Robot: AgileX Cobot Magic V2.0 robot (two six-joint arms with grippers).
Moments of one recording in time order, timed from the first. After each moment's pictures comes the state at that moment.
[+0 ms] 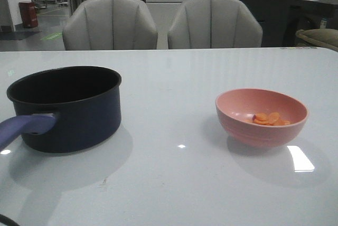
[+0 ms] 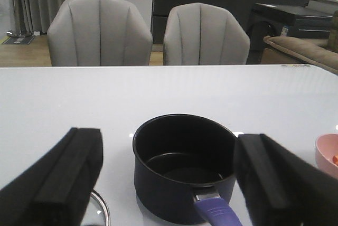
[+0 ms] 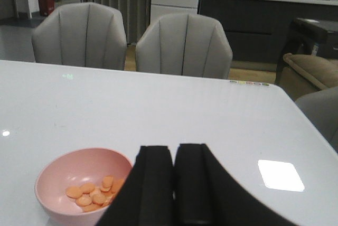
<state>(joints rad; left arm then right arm) -0.24 0.15 -0.29 -0.11 0.27 -0.01 0.13 0.12 -0.26 -0.06 0.24 0.05</state>
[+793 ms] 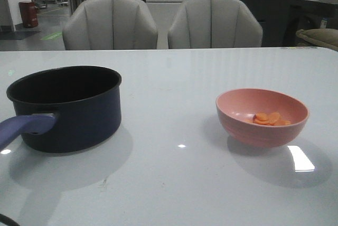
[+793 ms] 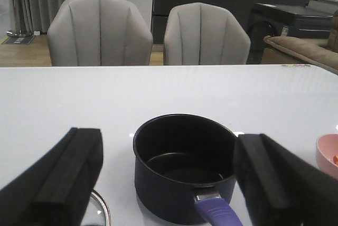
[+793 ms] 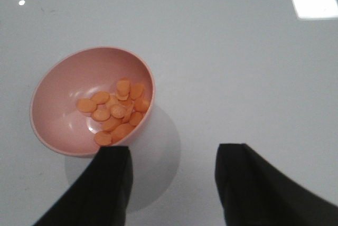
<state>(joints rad) -0.24 0.15 -0.29 -0.11 0.27 -0.01 0.13 0.88 -0.49 0.15 0.29 0.05</state>
